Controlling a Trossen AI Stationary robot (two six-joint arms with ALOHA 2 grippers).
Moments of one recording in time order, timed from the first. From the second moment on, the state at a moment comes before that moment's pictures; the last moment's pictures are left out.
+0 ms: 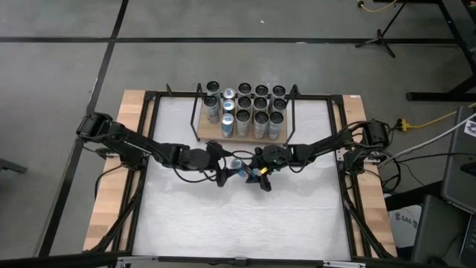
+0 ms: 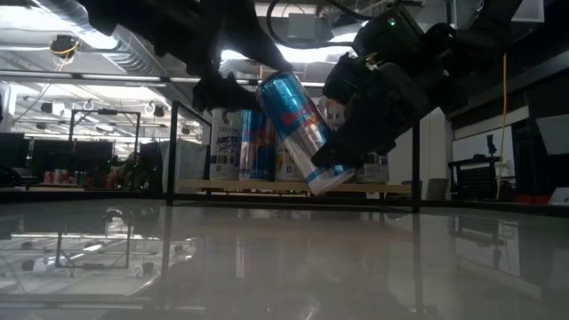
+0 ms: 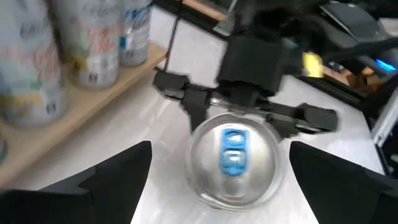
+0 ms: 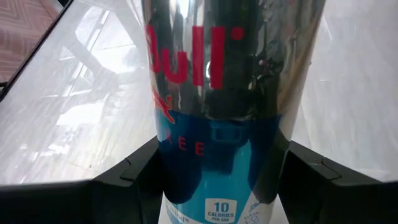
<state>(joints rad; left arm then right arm) -0.18 1.47 0.76 0.25 -0.38 -0.54 0.05 1.74 0.74 0.42 -0.23 0.15</state>
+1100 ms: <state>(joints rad) -0.14 1.55 0.76 0.33 -0.28 -0.70 0.05 1.74 0.74 0.41 -0.22 0.15</state>
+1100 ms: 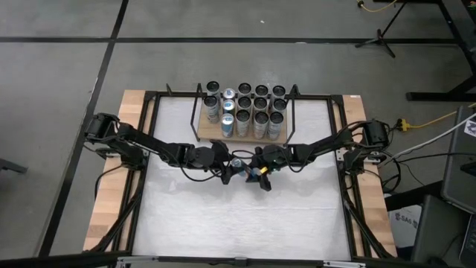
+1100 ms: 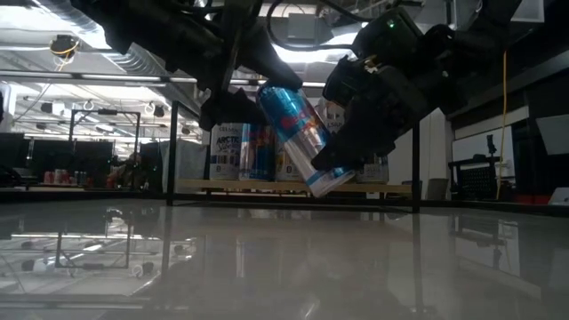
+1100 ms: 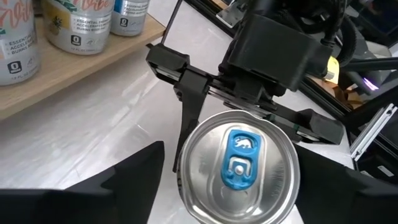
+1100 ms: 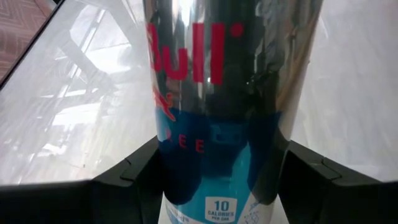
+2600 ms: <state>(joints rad) -0.02 1.42 0.81 0.13 -0.07 -0.55 0.04 1.67 0.74 0.30 -0.19 0.15</state>
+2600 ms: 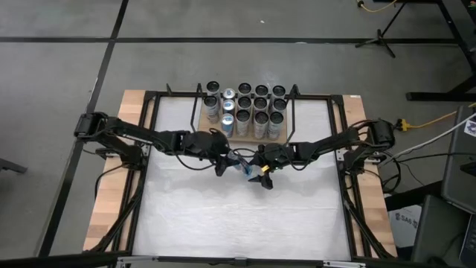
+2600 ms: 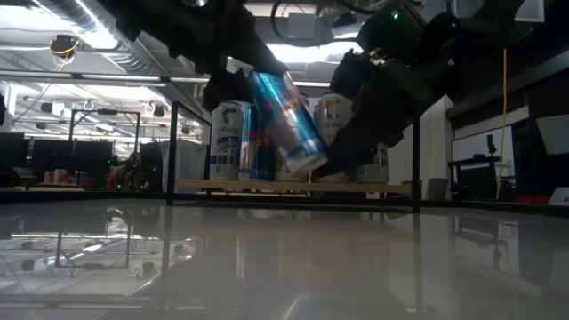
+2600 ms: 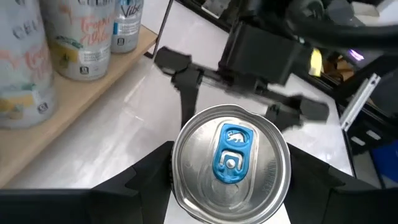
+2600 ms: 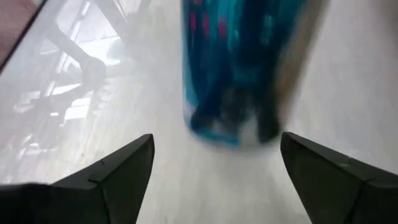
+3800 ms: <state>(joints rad) 0.49 1.05 0.81 -0.38 0.13 -0.02 0.04 1.55 0.74 0.11 -0.15 0.15</state>
